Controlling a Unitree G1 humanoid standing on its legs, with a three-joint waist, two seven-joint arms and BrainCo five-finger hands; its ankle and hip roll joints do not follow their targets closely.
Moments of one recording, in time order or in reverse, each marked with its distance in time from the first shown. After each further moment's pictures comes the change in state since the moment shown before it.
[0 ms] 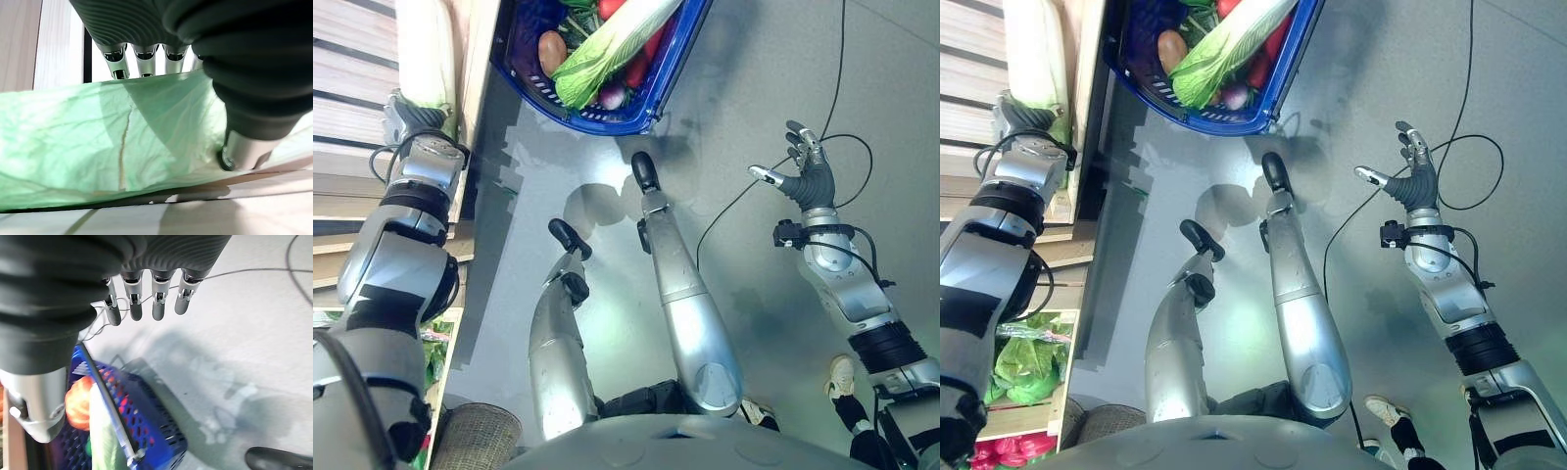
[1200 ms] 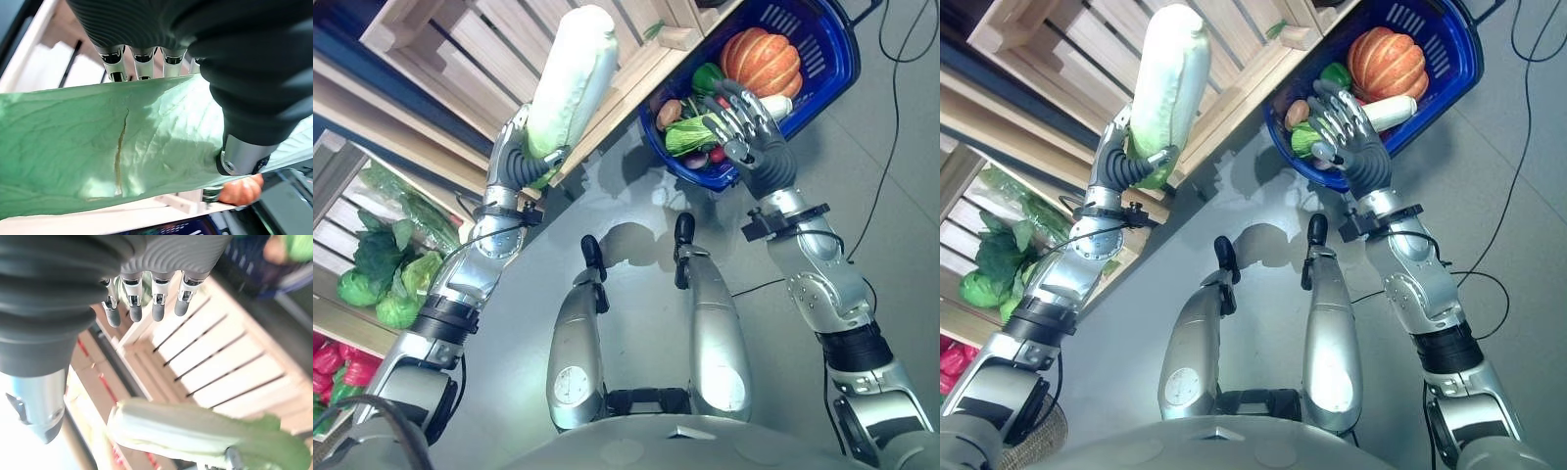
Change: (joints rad) left arm 0.665 -0.074 0.183 -1.010 0.437 -0.449 -0.144; right arm -0.095 0.230 -0.059 -0.286 0.440 0.135 0.402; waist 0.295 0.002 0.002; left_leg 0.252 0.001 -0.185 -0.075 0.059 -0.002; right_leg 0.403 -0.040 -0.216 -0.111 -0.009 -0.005
